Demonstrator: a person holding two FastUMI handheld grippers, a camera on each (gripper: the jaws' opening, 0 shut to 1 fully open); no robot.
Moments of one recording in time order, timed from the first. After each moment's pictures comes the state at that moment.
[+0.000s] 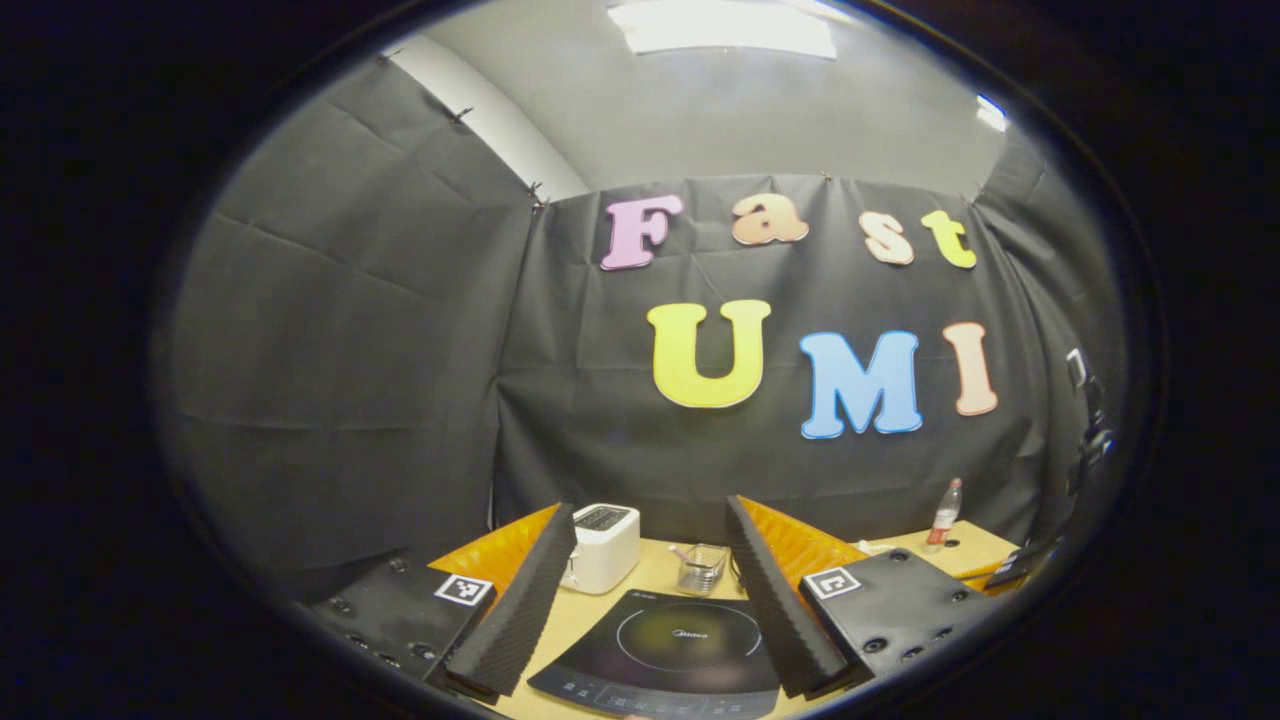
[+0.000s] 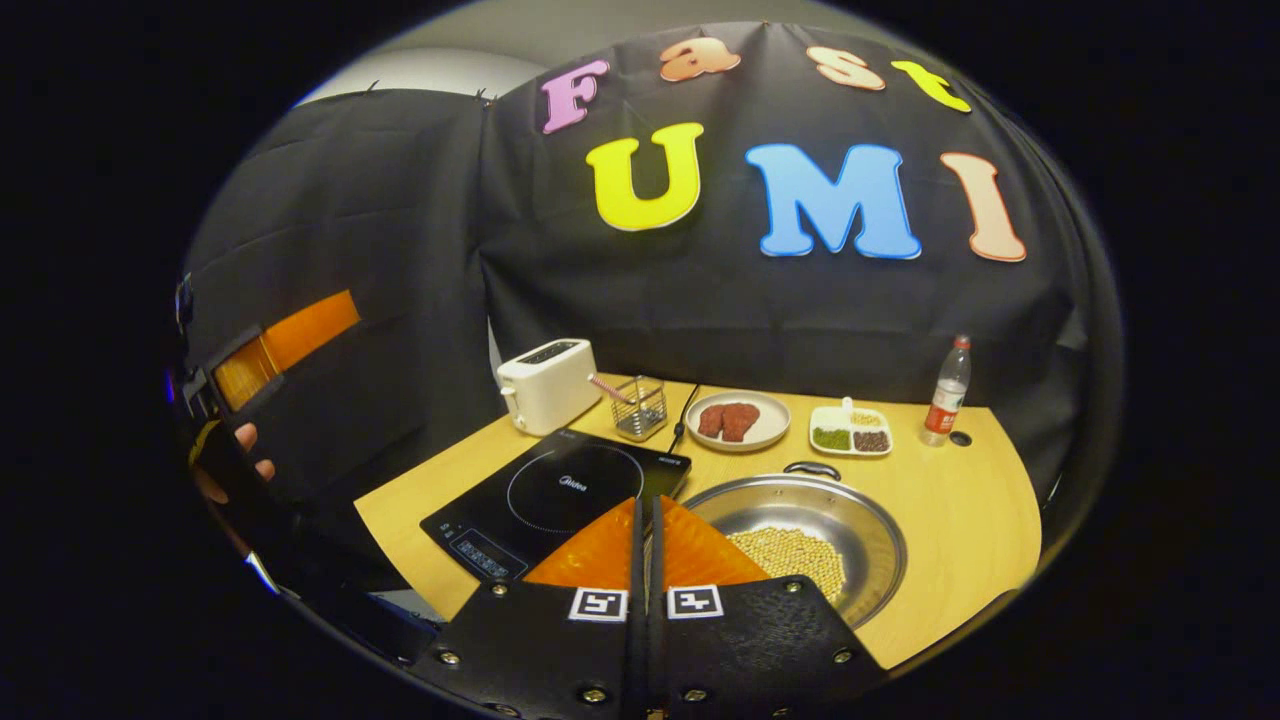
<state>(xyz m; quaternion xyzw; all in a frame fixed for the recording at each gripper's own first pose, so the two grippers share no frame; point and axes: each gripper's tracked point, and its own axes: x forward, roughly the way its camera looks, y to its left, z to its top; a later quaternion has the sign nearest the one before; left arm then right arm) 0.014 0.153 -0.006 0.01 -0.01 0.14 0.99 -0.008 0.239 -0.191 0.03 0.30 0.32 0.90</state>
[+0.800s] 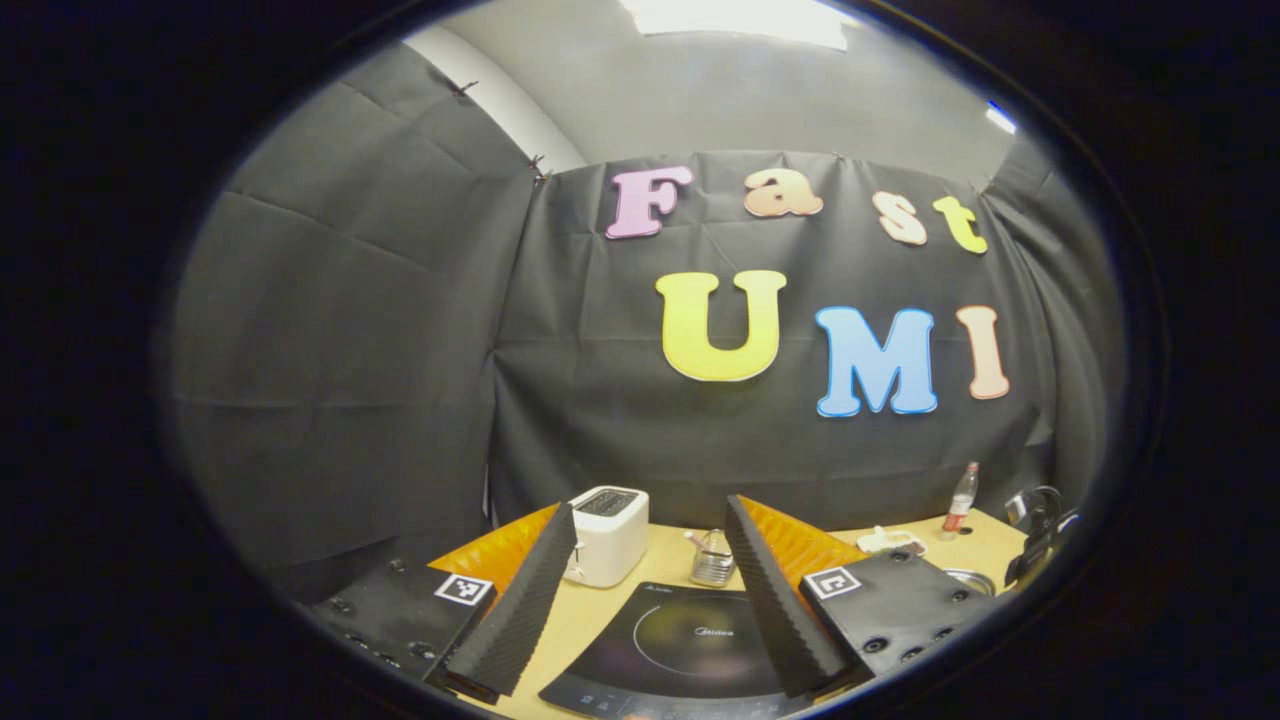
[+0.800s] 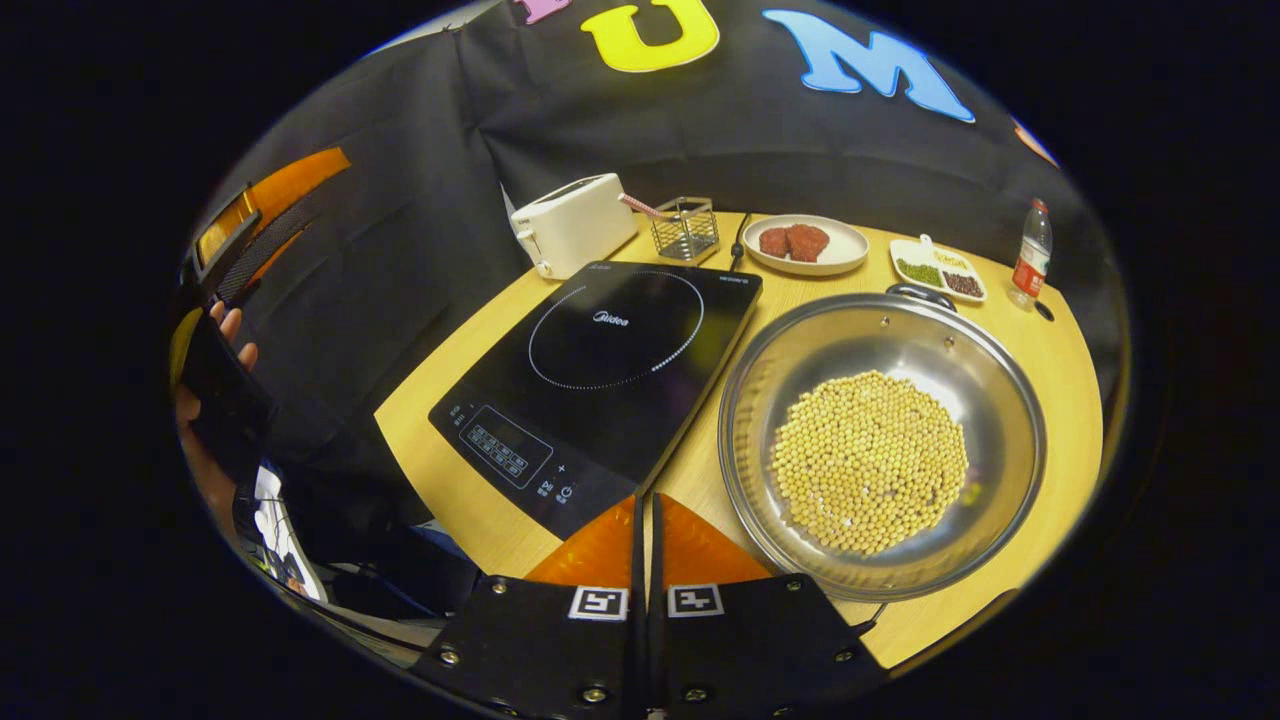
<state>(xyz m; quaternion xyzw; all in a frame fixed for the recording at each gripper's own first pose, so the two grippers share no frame) 0.054 0.193 -0.048 0.00 0.02 0.13 0.99 -0.073 0.274 -0.308 0.02 0.50 0.35 0.79</state>
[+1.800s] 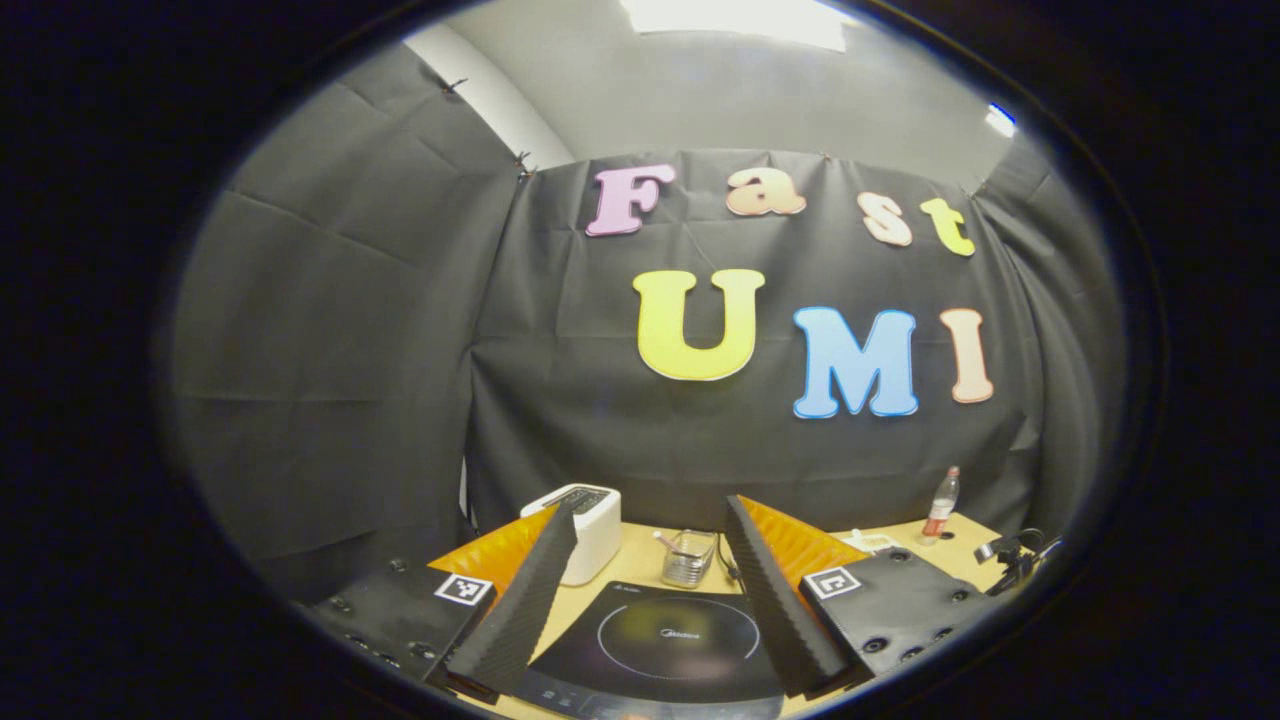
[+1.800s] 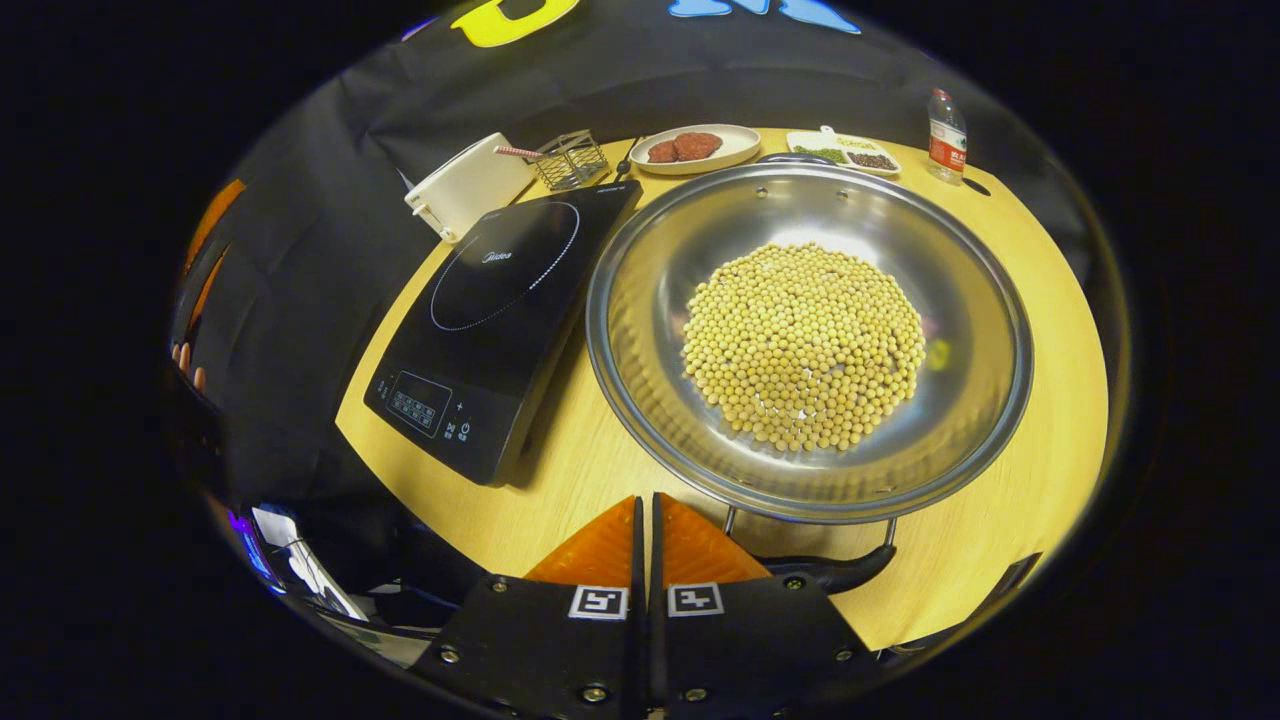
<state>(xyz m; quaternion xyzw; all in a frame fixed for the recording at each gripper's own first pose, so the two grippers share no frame) 0.064 0.145 -0.046 -0.01 0.02 0.11 0.99 -0.089 0.196 -0.349 0.05 0.60 0.26 0.75</state>
